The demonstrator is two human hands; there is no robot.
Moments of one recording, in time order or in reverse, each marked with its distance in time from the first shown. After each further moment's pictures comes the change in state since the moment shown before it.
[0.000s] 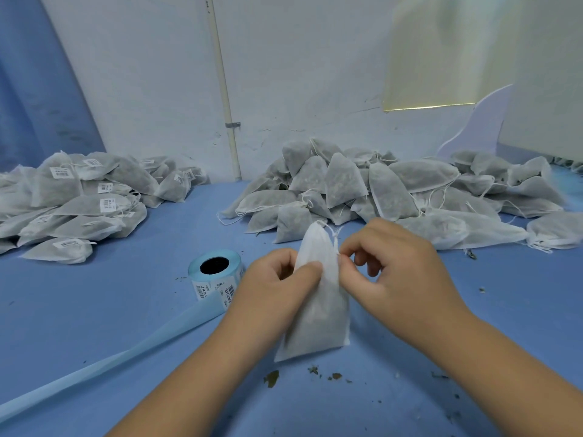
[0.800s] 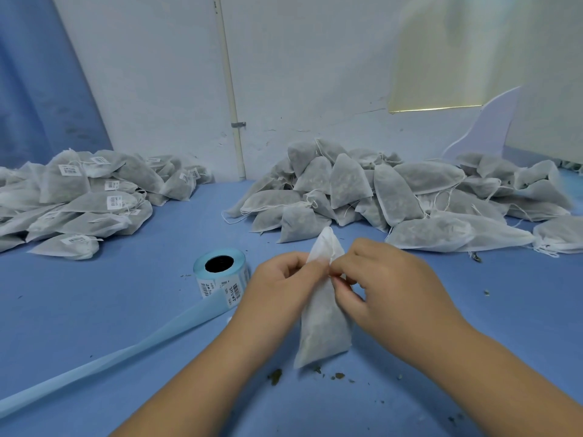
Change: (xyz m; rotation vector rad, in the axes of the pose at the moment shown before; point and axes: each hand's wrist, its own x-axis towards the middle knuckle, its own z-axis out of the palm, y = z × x) left_hand -0.001 -0.004 0.002 -0.174 -0.085 -0.055; right_hand -0.006 -0.010 0.004 -0.261 -0.227 -0.066
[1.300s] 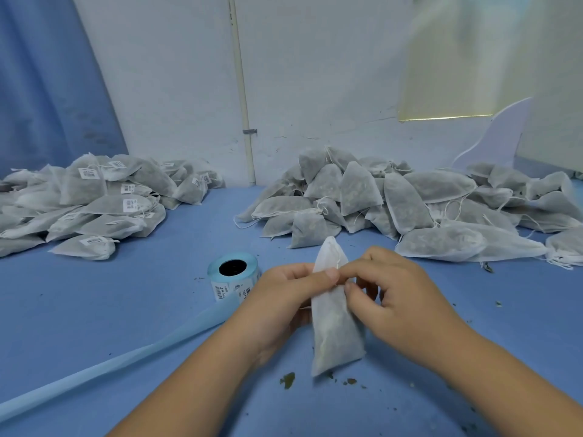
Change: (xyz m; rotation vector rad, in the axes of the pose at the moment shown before) left_hand 0.007 -0.004 -0.016 -0.273 -0.189 -0.180; right_hand 0.000 0.009 0.011 0.402 -0.058 0.142
